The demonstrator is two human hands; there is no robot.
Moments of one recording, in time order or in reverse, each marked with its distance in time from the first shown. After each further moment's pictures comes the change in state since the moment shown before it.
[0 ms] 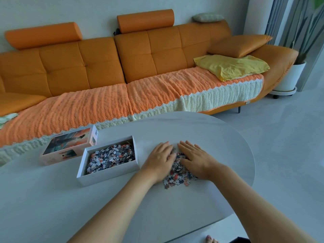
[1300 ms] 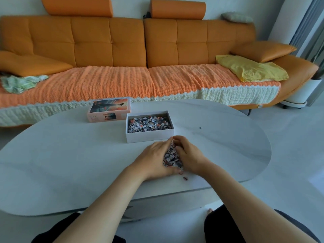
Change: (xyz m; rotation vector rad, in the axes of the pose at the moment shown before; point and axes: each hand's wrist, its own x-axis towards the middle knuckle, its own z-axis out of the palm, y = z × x) left_hand -0.164 -0.071 -0.040 0.026 0.061 0.081; right_hand -0.034 -0.152 0.063 0.377 0.135 0.020
